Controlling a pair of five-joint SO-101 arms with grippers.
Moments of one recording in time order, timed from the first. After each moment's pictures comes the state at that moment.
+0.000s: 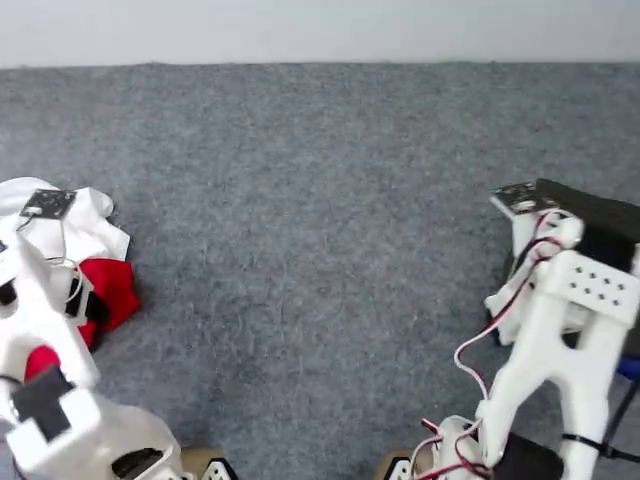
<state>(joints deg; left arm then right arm) -41.5 6.4 22.6 71.9 -34.9 20.5 -22.9 22.7 100.5 38.1</state>
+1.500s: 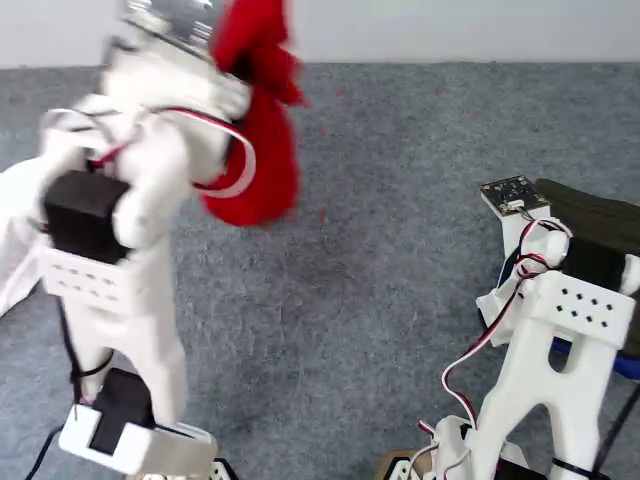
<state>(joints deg) 15.3 -2.2 -51.4 93.9 -10.7 18.3 -29.8 23.2 100.5 35.3</state>
